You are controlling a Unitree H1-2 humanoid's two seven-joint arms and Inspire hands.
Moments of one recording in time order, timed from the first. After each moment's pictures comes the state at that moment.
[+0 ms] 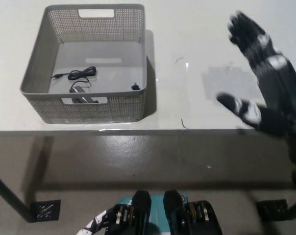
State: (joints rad) left_arm 0.21 0.26 -0.14 0.04 0.13 -0.40 -0.24; right_arm -0.29 -0.12 -0.04 -0.57 0.08 0.25 0.28
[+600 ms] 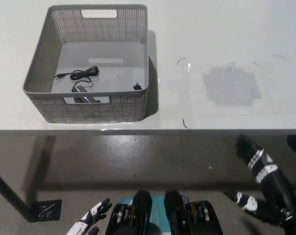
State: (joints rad) left_arm 0.19 0.26 -0.12 0.04 0.08 -0.40 -0.24; right_arm 0.11 -0.14 0.03 -0.29 0.10 -0.03 0.29
